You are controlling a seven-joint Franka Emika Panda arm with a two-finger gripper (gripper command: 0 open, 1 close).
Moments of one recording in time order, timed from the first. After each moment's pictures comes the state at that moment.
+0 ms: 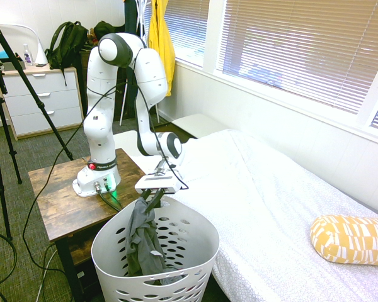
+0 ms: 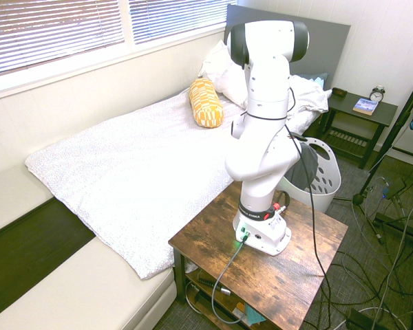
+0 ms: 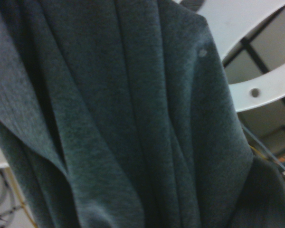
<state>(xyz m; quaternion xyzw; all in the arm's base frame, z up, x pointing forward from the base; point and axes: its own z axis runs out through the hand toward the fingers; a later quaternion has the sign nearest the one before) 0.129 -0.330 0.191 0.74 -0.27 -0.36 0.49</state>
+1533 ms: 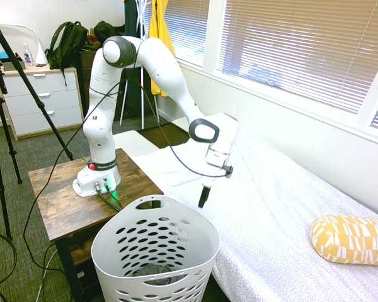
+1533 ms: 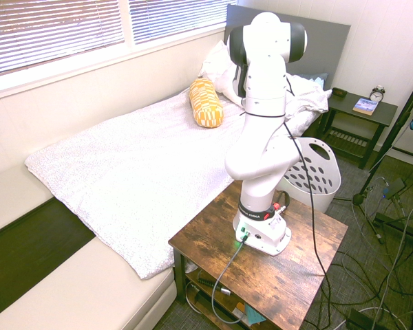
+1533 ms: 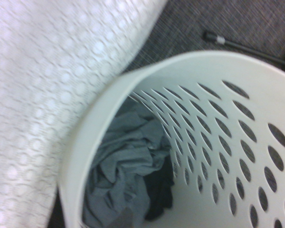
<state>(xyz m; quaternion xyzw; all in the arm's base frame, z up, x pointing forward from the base) 0.286 -0.465 0.324 0.63 -0.75 -0.04 0.18</state>
